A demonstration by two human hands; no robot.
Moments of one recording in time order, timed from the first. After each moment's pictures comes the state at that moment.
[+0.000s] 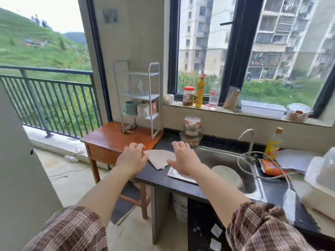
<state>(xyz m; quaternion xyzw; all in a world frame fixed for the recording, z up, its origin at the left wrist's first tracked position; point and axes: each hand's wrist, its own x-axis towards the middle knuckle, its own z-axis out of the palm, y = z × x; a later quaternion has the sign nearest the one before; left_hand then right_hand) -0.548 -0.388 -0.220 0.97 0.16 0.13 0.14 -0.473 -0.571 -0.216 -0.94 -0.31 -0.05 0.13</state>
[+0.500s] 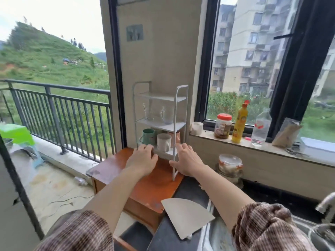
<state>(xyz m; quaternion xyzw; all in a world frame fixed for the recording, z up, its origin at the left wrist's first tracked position) -0.322 -0.210 -0.173 0.95 0.20 0.17 0.18 -0.234 -0.362 -0.165 -0.92 -0.35 -0.05 0.17</state>
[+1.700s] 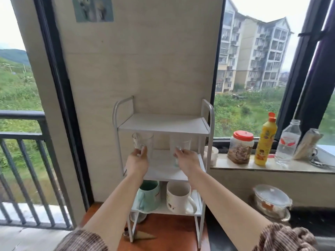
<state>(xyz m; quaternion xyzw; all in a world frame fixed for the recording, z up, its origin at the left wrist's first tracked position) 0.019 0.063 -0.152 0.73 0.19 0.20 0.62 0.025 -0.087 -0.135 -0.80 0.05 -0.04 0.59</state>
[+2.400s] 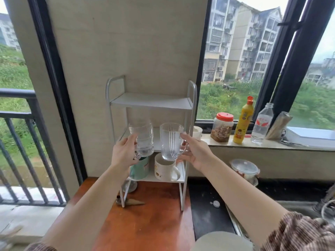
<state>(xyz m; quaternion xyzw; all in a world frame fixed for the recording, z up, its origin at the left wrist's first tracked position) -0.074 0.055 -0.154 0.66 0.16 0.13 0.73 -0.043 -0.153 -0.146 -0.65 0.09 0.05 0.76</state>
